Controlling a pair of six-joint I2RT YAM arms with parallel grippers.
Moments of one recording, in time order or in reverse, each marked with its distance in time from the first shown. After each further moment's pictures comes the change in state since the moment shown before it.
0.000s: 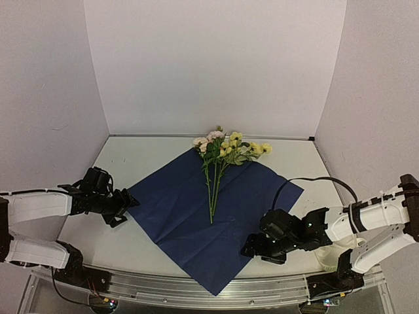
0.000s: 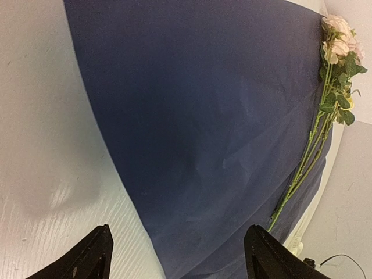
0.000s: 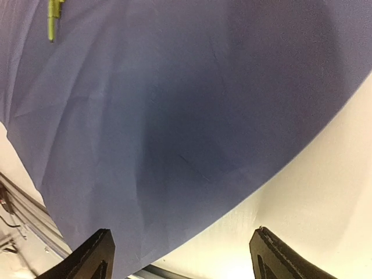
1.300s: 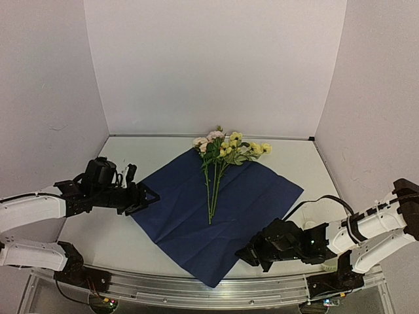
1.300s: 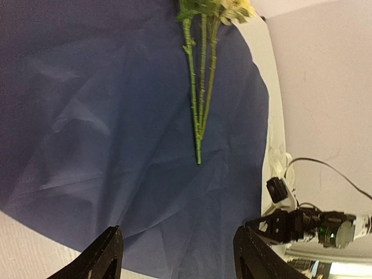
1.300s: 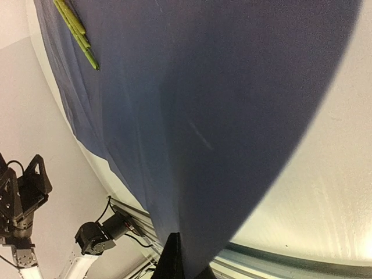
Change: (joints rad) left arm -0.221 -0.119 0.085 0.051 0.112 0.214; right arm 0.095 0.004 -0.166 0.523 0.040 0.649
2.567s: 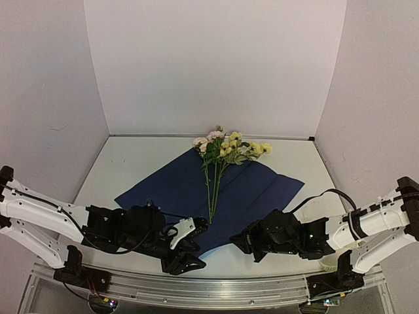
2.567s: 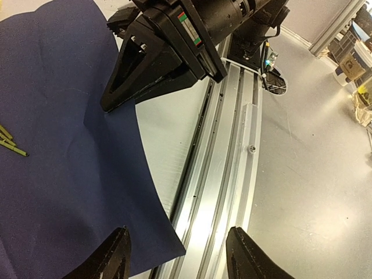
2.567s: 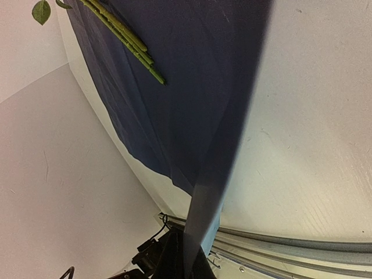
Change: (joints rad) left arm -0.789 0.251 0.124 0.187 -0.238 0.632; right arm -0.008 -0.010 0.086 0.010 0.125 0.149
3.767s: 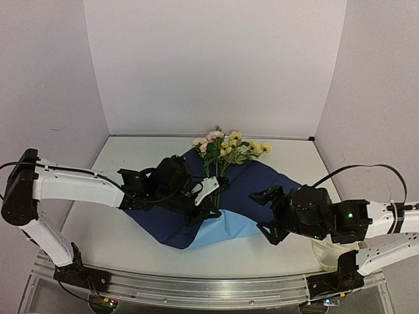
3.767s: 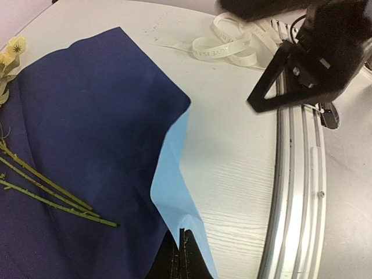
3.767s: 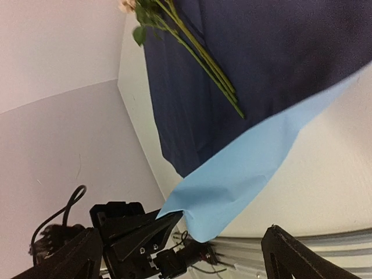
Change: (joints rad) left arm 0.298 0.310 0.369 -0.093 0.161 0.313; right arm -0.013 -0.358 0.168 -0.474 0.229 -0.200
